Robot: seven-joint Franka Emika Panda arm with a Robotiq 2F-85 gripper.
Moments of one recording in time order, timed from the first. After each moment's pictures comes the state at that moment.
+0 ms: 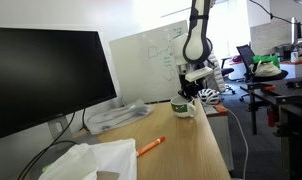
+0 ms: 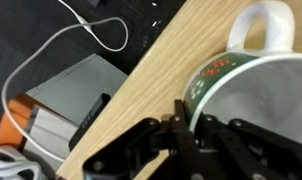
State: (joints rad) arm 0.14 0.57 -0.36 -2.37 0.18 2.92 0.56
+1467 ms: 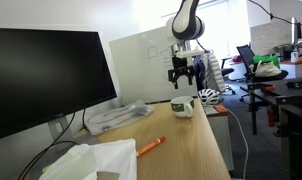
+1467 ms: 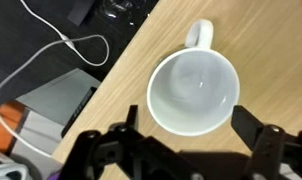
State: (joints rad) arm -0.02 0.32 -0.25 -2.34 0.20 2.66 0.48
